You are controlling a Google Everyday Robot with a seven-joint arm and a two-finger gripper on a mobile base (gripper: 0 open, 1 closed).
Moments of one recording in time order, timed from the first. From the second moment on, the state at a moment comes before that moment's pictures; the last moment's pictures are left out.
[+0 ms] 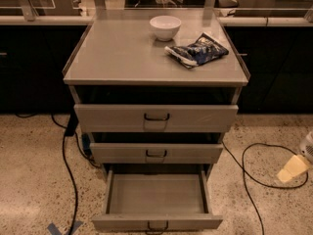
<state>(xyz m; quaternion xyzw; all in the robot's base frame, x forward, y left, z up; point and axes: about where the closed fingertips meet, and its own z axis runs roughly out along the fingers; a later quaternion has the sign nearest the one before) 0.448 -0.442 0.634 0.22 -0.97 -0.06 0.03</state>
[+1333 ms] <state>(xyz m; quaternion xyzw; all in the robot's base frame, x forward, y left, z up) 0.404 -0.440 0.528 0.18 -0.96 -0.09 0.19</state>
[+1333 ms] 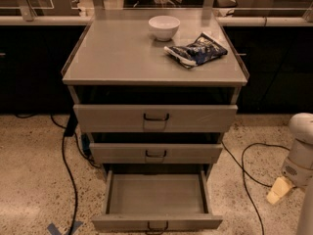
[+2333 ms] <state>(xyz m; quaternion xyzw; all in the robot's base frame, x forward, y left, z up) 0.375 -0.435 0.501 0.17 -0.96 -0.08 0.21</state>
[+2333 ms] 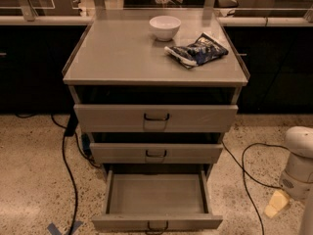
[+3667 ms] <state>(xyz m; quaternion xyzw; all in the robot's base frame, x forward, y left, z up) 0.310 -0.433 0.411 0.10 -0.97 -0.04 0.21</state>
